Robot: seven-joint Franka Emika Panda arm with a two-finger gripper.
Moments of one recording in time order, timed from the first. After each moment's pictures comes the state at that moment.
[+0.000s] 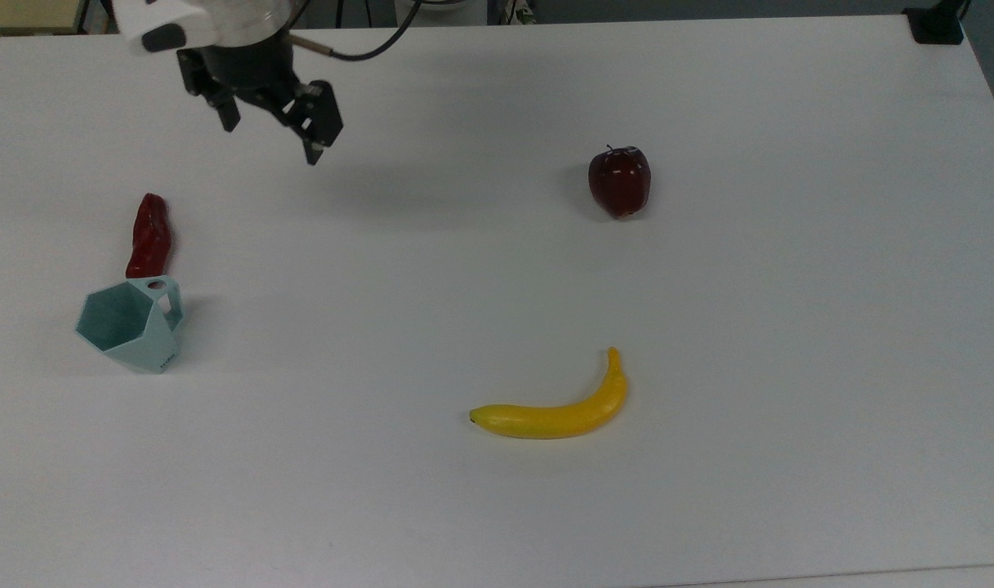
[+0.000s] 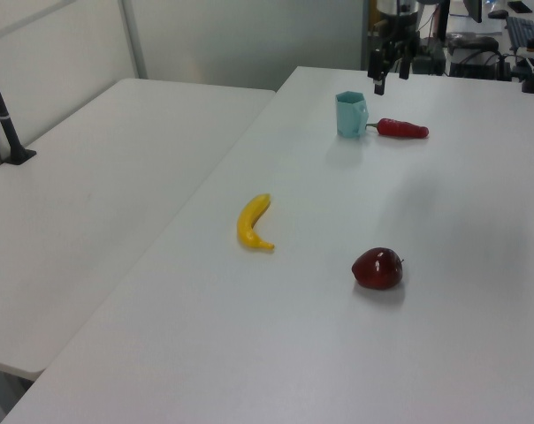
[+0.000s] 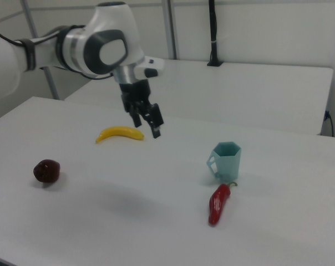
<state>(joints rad) -0.07 0.24 -0.06 -1.56 -0.06 1.85 0.22</state>
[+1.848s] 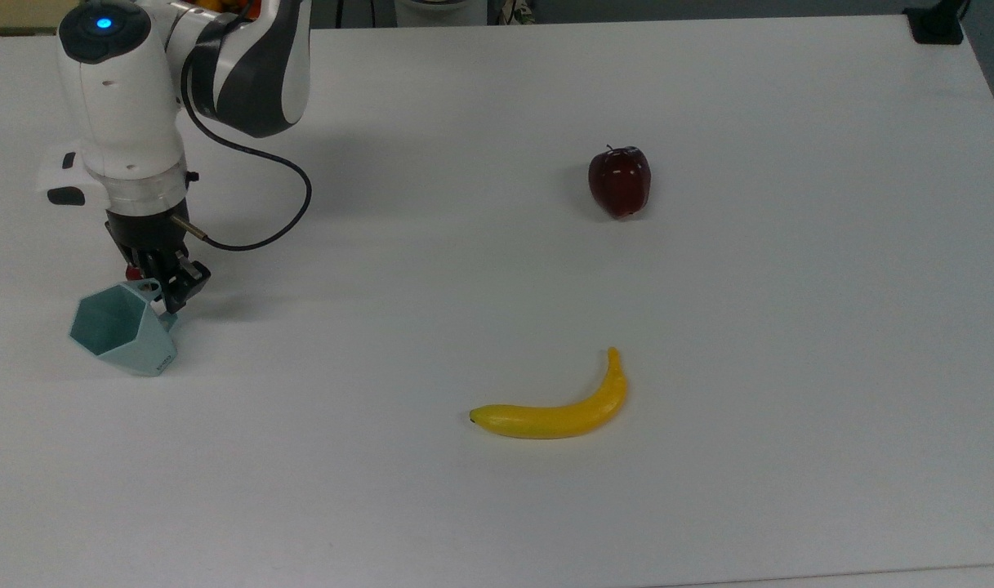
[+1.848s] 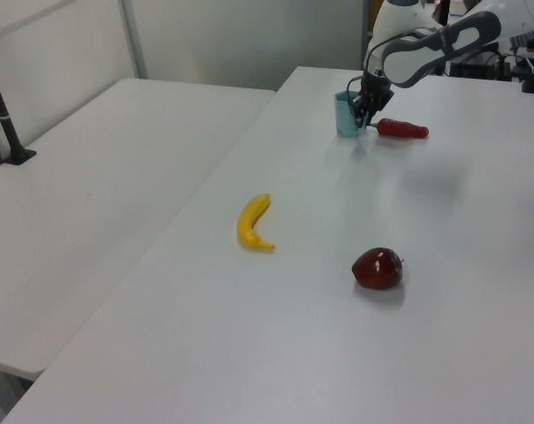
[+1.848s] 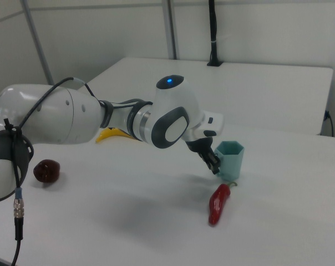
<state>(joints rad) -0.24 0.58 -0.06 -1.54 -0.07 2.44 0.33</state>
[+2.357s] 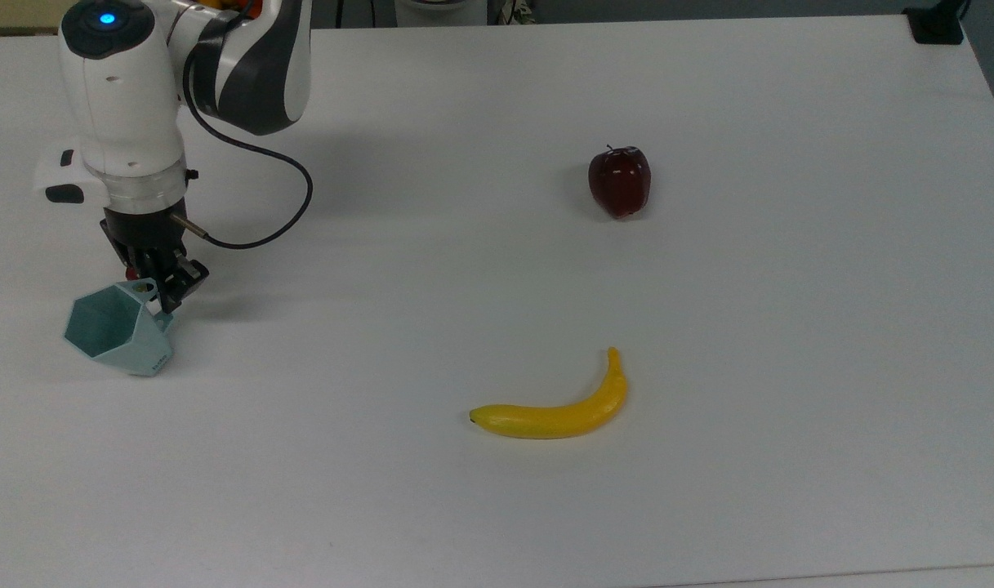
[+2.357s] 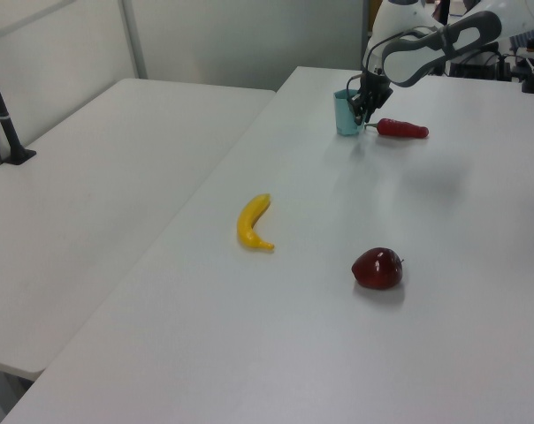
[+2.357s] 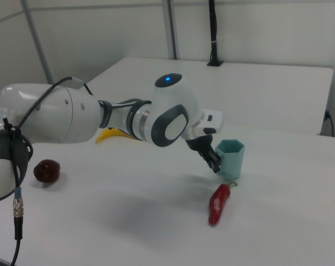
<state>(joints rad) -0.24 0.58 -0.06 -1.54 -0.11 2.45 0.33</state>
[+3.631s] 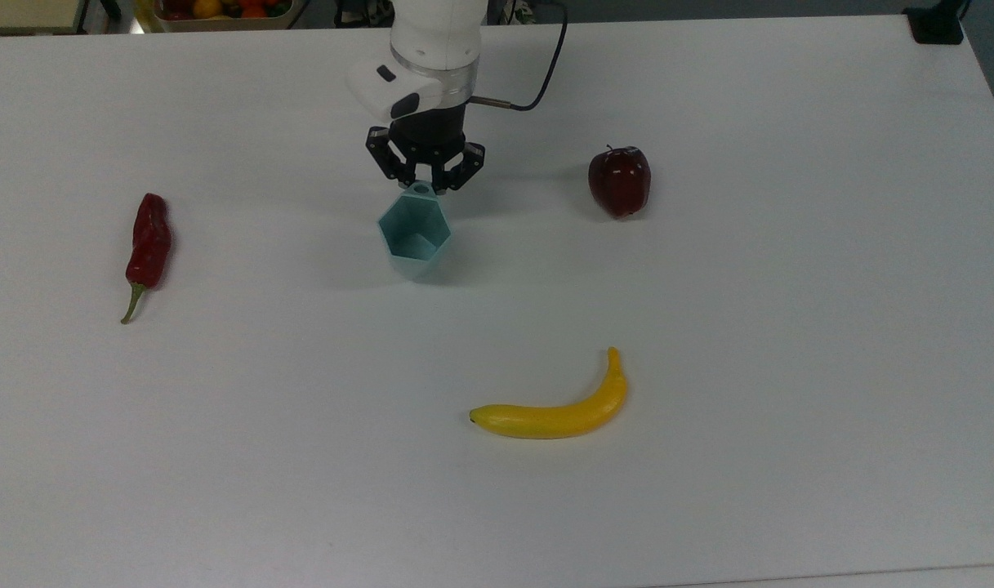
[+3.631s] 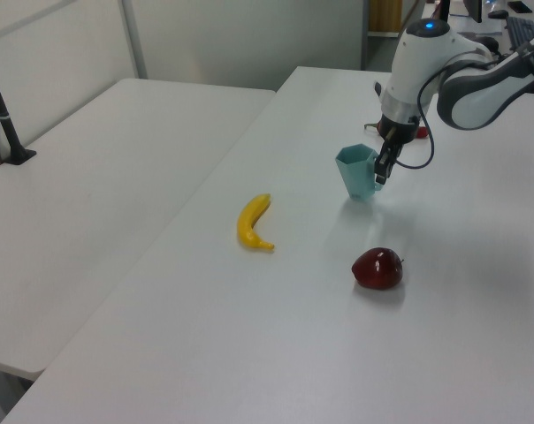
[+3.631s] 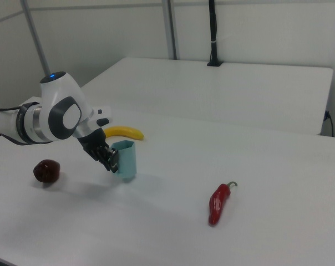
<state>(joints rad) 0.03 0.11 0.09 -2.15 -0.26 2.44 0.34</state>
